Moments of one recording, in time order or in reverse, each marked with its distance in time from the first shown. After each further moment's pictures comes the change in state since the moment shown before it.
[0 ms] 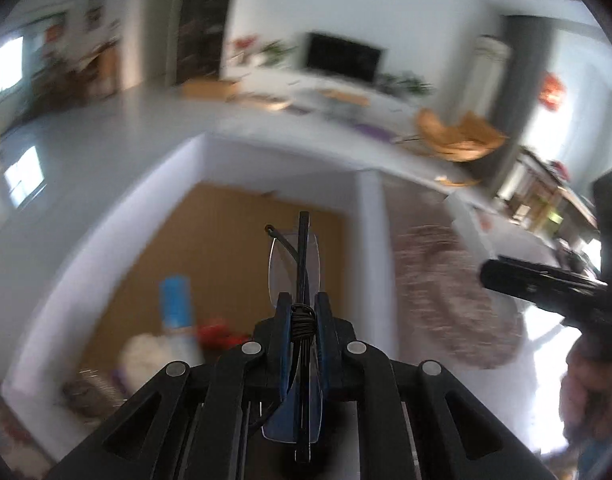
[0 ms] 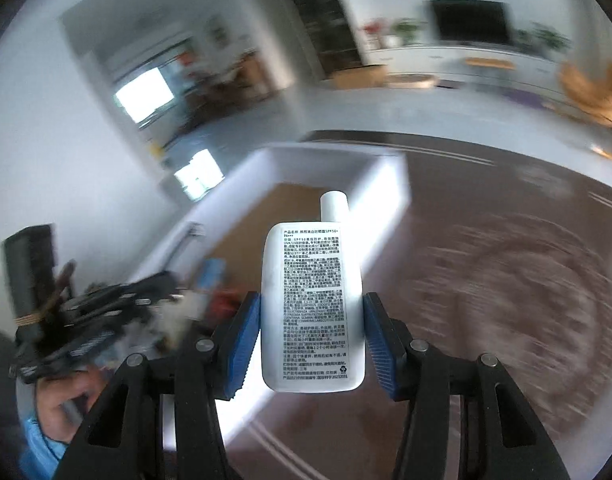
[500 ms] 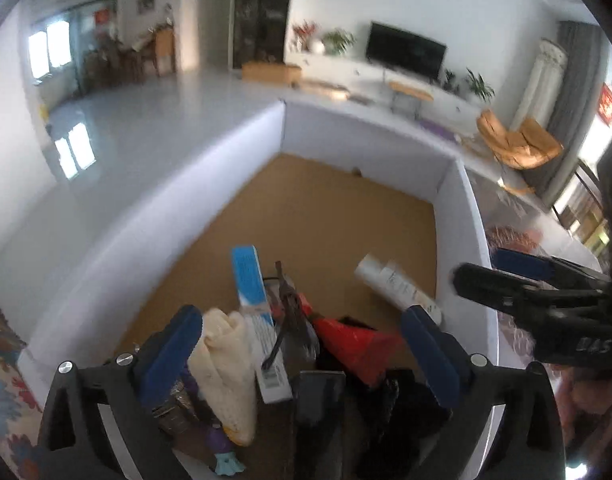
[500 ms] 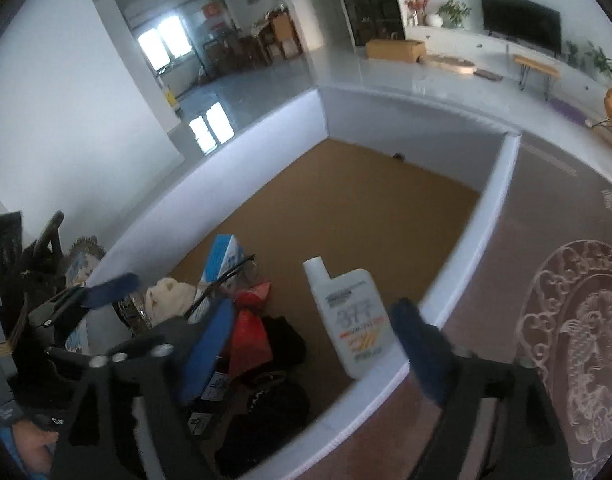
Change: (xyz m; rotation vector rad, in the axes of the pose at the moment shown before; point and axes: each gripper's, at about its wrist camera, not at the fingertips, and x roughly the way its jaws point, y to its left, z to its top) left arm 0.028 0.033 -0.016 -0.083 -0.005 0.181; right arm 0.092 0.039 -0.005 -0.068 0.087 -0.051
